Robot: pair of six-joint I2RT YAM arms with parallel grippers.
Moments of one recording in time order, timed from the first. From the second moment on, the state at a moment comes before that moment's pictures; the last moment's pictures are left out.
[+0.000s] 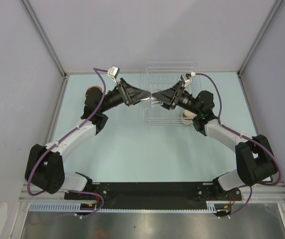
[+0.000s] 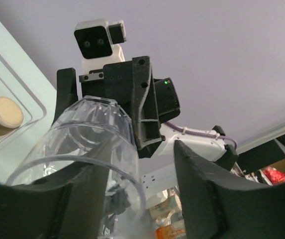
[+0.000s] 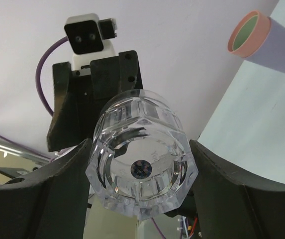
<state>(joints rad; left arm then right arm) -0.43 1.36 0.93 0.73 0.74 -1.26 0.40 1.46 0.86 0.87 -0.72 1.35</state>
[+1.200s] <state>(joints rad) -0.45 1.36 0.95 0.60 0.72 -1.22 0.33 1.37 0.84 0.71 -0.71 1.26</state>
